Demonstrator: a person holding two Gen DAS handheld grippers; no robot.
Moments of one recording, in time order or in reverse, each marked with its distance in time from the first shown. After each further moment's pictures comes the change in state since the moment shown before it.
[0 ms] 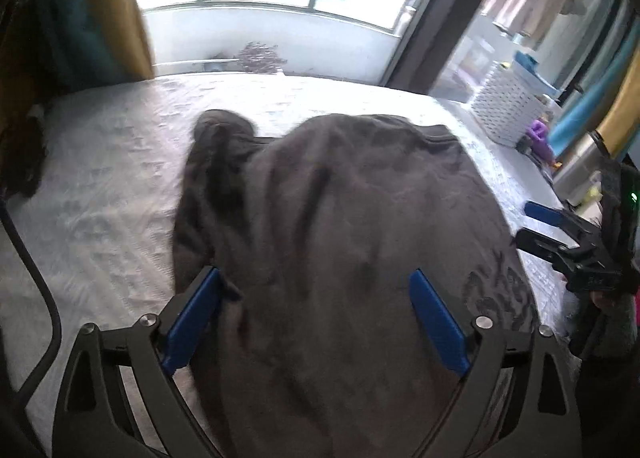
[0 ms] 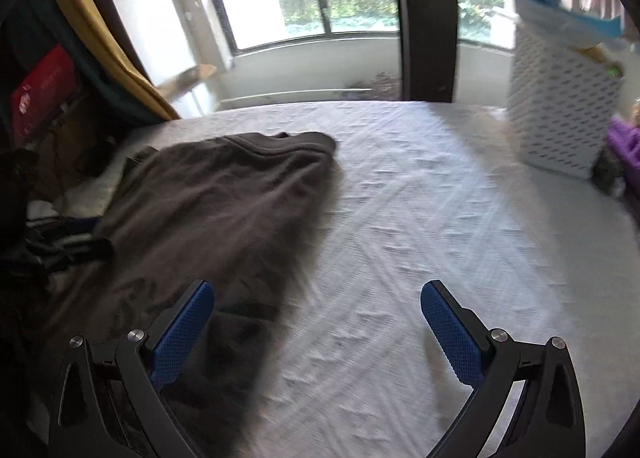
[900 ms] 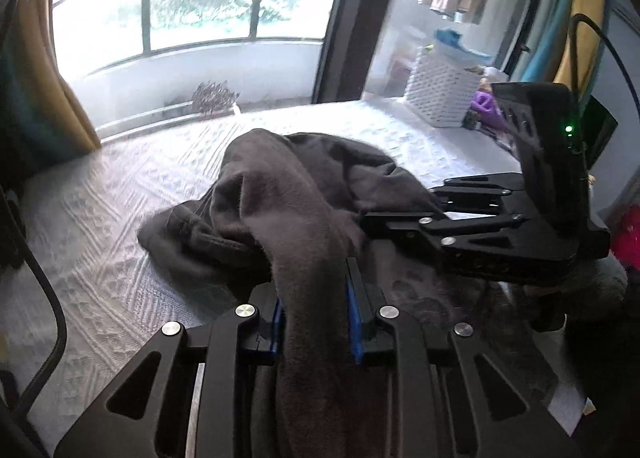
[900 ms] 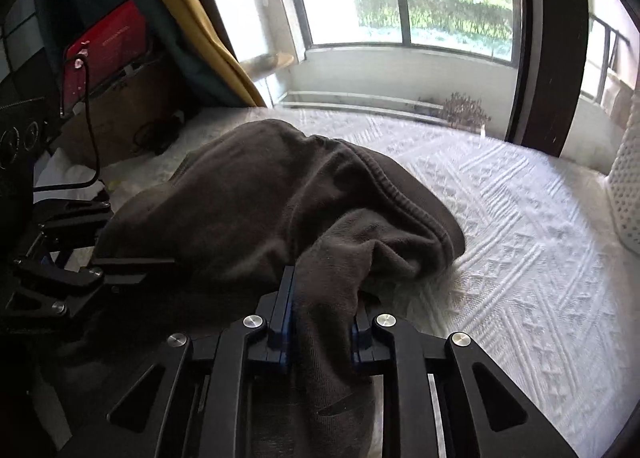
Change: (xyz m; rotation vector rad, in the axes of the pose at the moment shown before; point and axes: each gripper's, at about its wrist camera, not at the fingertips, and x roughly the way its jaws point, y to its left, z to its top) left arm -0.021 -0.053 -0.003 0.220 -0.081 -0.034; right arm 0.016 0.074 0.020 -0.193 -0.025 0.141
